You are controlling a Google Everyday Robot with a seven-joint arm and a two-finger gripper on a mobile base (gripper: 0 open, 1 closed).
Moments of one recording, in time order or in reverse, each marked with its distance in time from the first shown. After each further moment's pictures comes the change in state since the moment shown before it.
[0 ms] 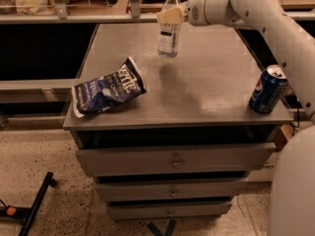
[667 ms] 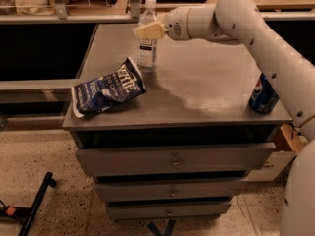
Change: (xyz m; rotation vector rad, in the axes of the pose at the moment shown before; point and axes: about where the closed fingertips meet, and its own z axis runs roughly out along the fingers) arm 0.013 0.084 0.022 -0.220 -0.058 -0.069
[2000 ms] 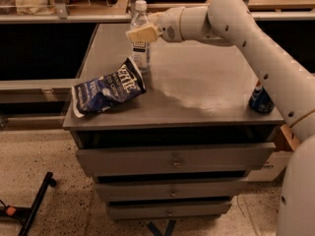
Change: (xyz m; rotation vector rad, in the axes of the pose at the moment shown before) arm -0.004 0.018 0.016 -0.054 -0.026 -0.117
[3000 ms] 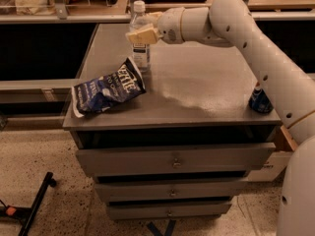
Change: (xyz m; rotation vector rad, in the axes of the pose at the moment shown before) arm -0.002 0.011 0.000 -0.056 -0.026 -0.105
